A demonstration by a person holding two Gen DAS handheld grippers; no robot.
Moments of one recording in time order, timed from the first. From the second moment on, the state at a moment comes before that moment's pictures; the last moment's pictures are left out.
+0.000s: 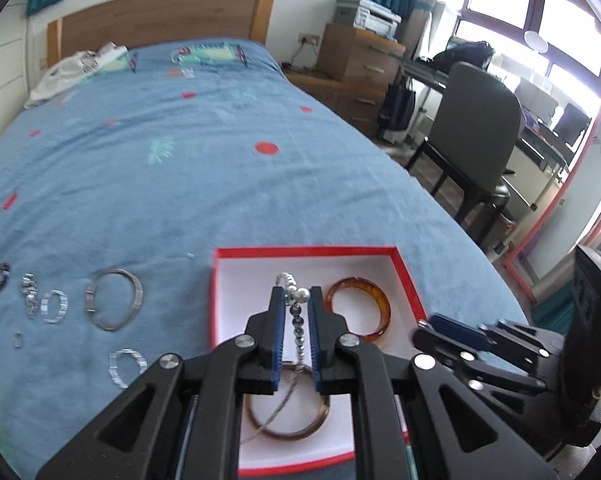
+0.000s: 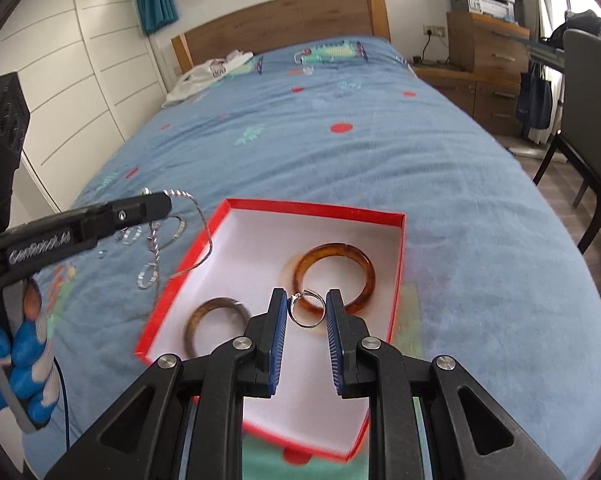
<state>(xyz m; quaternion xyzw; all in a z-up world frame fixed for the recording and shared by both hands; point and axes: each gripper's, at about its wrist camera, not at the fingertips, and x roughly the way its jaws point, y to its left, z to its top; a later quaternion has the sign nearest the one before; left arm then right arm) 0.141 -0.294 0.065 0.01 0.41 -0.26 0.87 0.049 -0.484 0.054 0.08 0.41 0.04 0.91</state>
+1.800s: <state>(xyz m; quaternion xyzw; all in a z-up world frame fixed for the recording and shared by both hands) 0.181 -0.291 -0.033 0.01 0.46 -0.23 0.86 0.102 -0.495 0.006 0.04 0.42 0.05 0.91</state>
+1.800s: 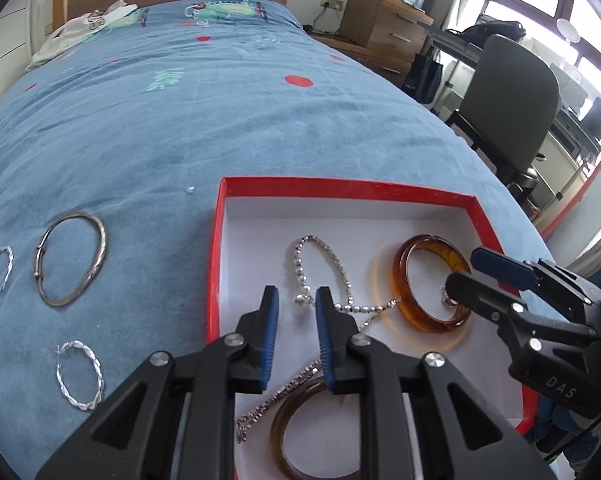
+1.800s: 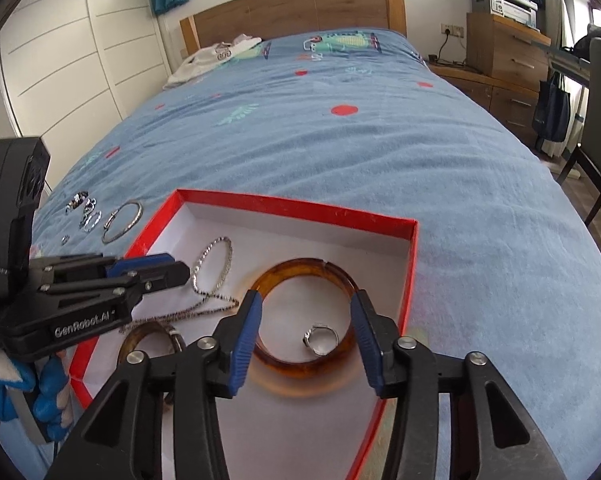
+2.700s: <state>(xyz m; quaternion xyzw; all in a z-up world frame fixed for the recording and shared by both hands) 0.155 -0.285 -0.014 0.01 0.46 -0.21 0.86 0.126 -0.487 0.017 -0.01 0.42 0.12 0.90</state>
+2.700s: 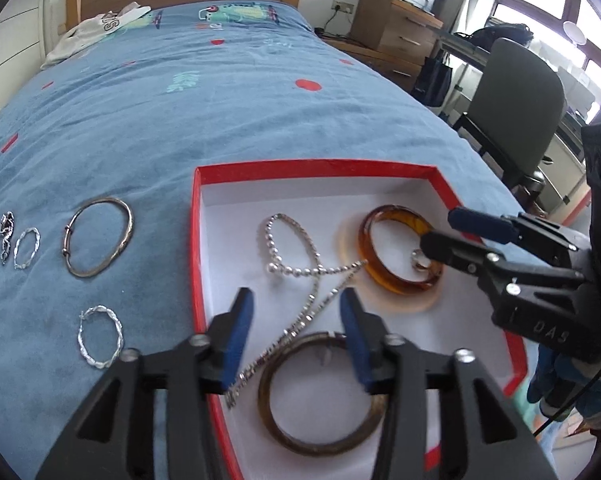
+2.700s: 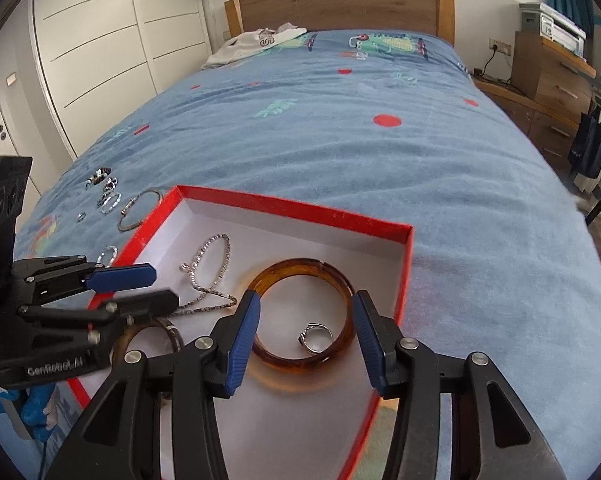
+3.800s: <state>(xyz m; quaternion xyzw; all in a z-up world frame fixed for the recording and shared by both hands) 0.028 0.022 0.161 -0.01 0.33 -0.05 0.94 -0.012 -0.341 0.201 -0.01 0.30 0.11 0.95</state>
